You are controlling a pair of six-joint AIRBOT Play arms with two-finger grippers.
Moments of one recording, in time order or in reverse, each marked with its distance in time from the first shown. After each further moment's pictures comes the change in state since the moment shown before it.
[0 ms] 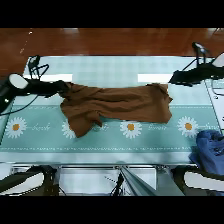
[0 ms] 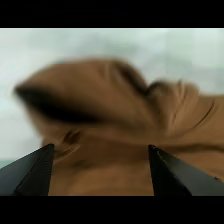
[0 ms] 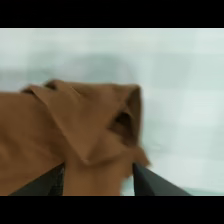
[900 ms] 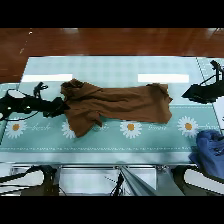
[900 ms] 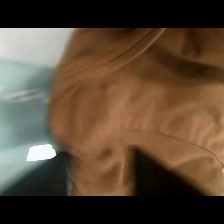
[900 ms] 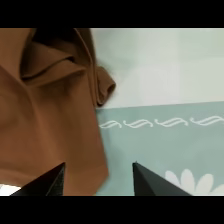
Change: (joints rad) left arm 0.131 -0.141 -0.203 -0.306 -0.103 0.151; right arm -0.227 0.085 -0.195 0.146 0.114 -0.047
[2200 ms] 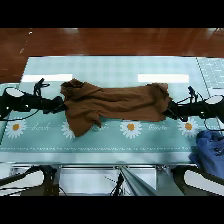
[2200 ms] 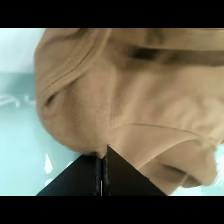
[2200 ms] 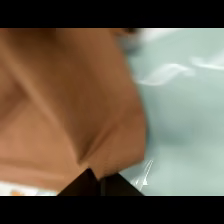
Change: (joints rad) left arm -0.003 0.075 0.034 -0.037 -0.043 0.127; right arm 0.109 0.008 -0.390 0.258 -0.236 0.037
